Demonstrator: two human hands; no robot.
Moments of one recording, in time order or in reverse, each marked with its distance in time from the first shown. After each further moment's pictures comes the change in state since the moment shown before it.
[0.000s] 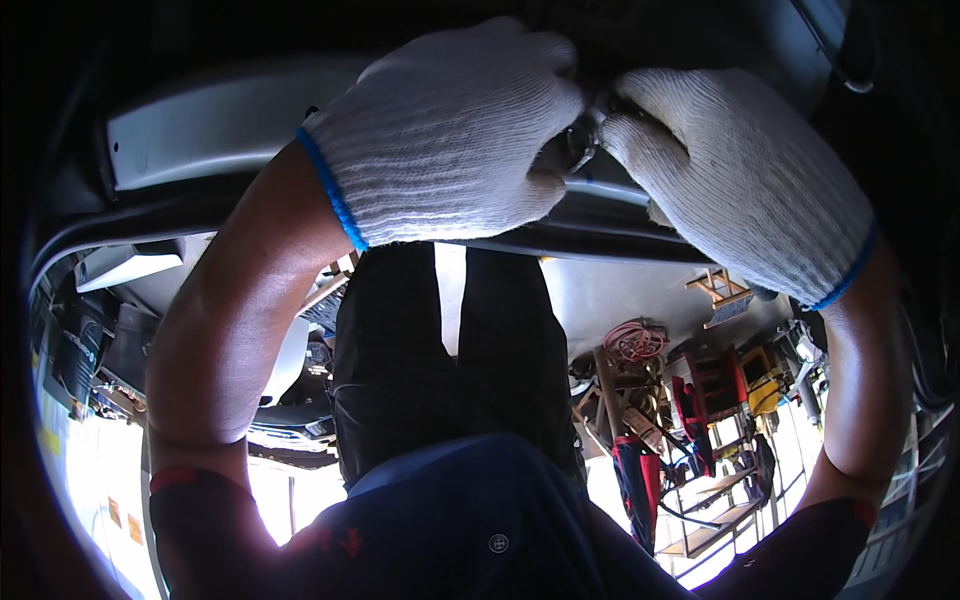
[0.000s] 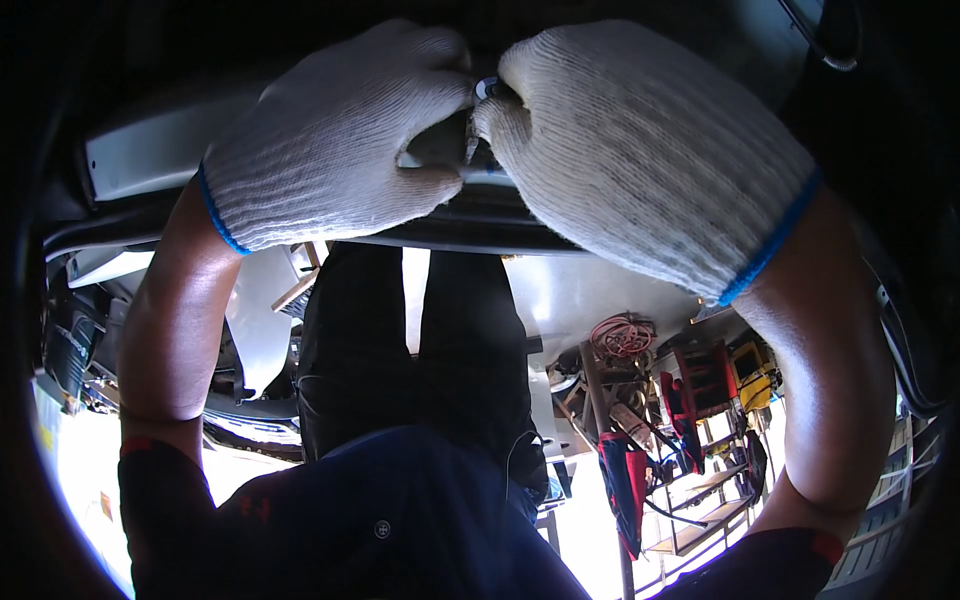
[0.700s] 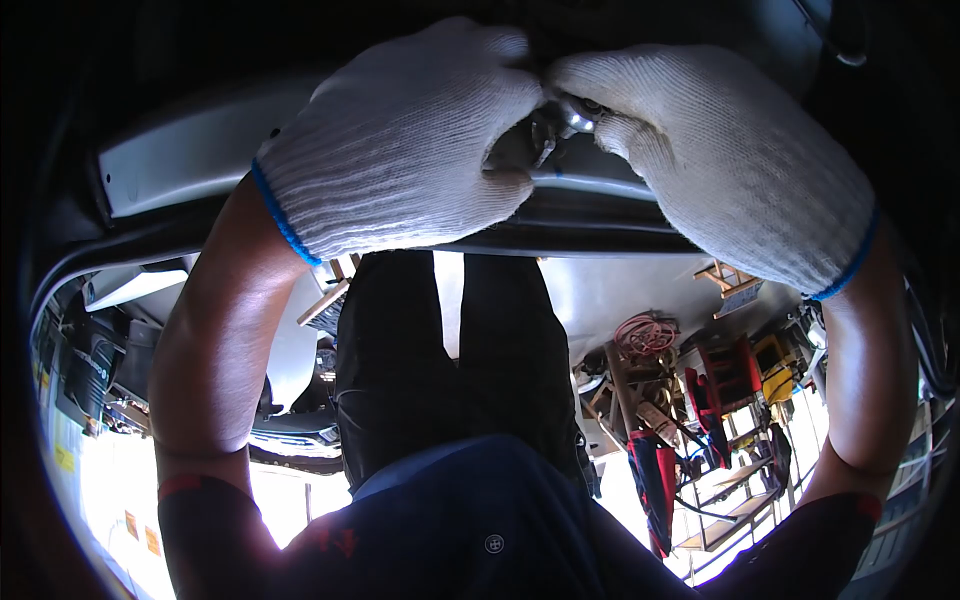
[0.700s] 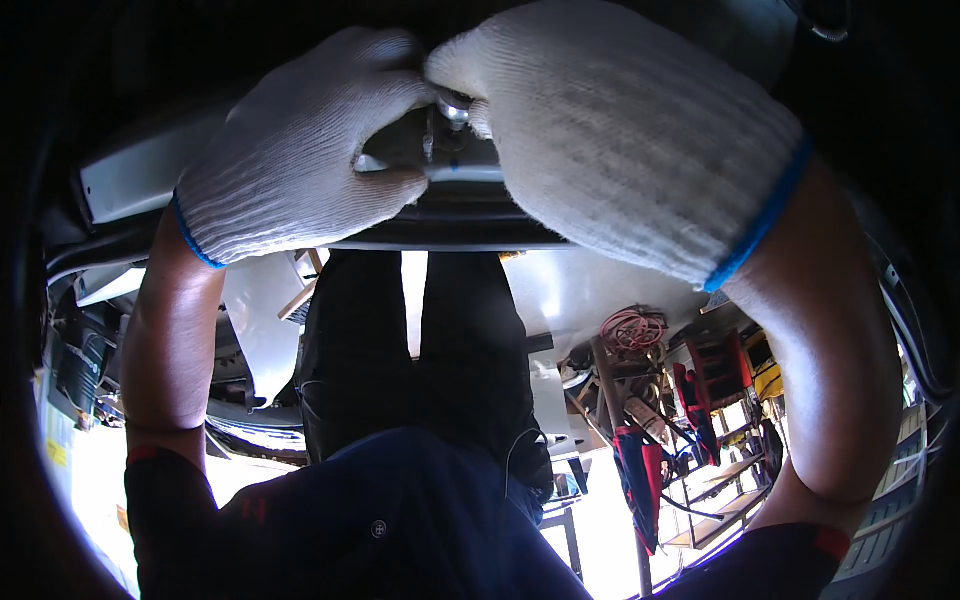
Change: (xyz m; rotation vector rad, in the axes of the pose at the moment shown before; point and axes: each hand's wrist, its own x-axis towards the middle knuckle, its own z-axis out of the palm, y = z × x) left_hand 0.004 0.003 -0.008 -0.037 -0.220 -0.140; right_hand 0.003 0.027 0.012 0.076 0.109 -0.252
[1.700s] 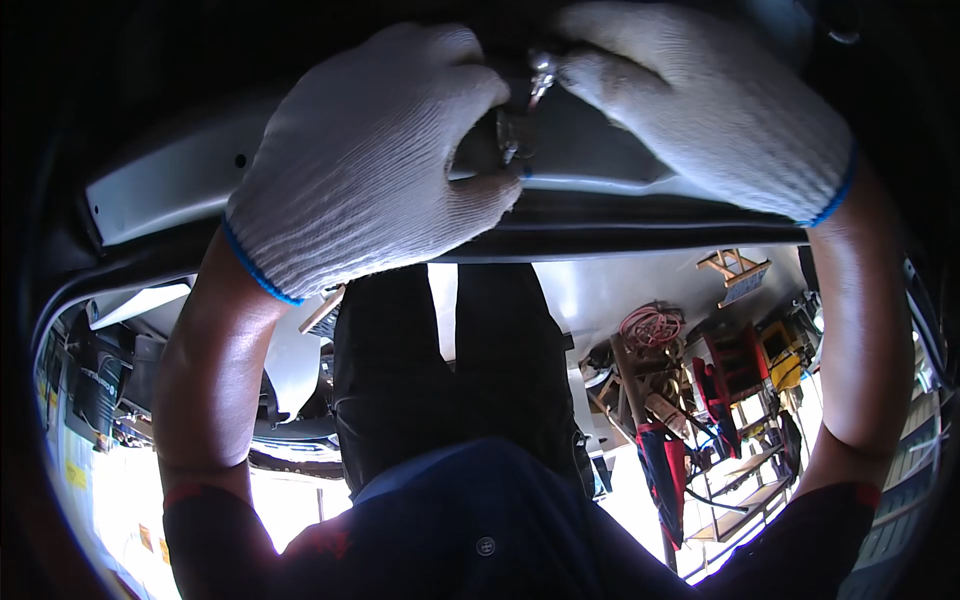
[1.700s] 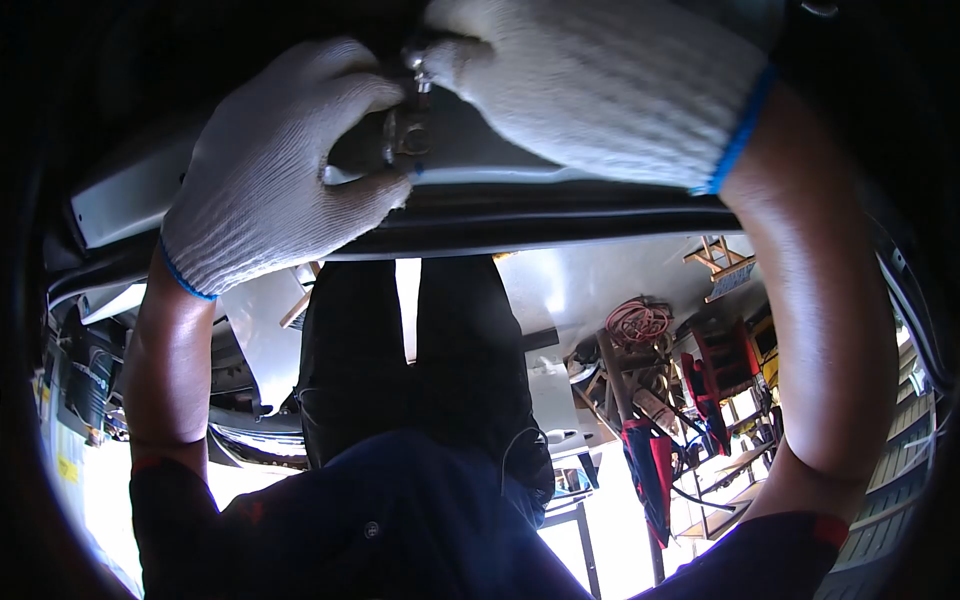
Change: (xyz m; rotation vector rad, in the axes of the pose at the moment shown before) left_hand 0.002 0.007 0.010 -0.006 0.253 0.073; right_hand 0.008 0.019 -0.043 -0.240 -0.235 -0.220
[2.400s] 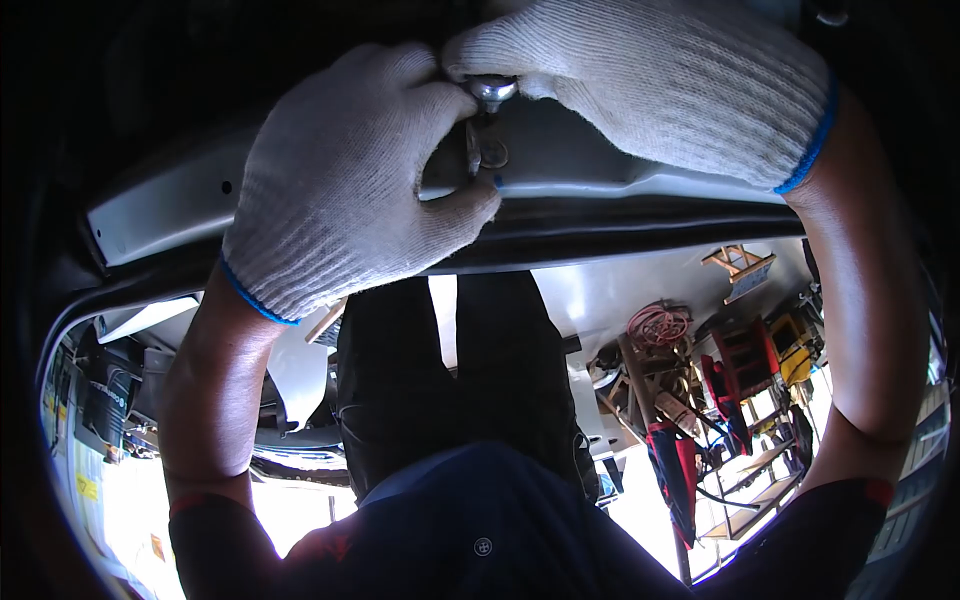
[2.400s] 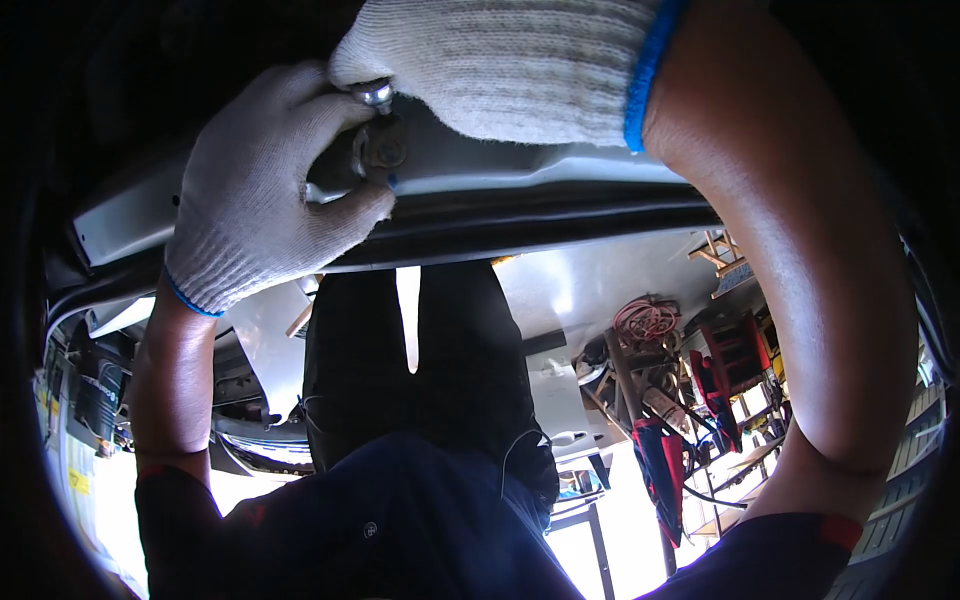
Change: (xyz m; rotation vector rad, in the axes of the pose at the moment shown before) left_hand 0.001 0.004 -0.002 0.074 -0.085 -0.063; right_hand 0.009 0.035 -0.021 -0.034 0.173 -0.472
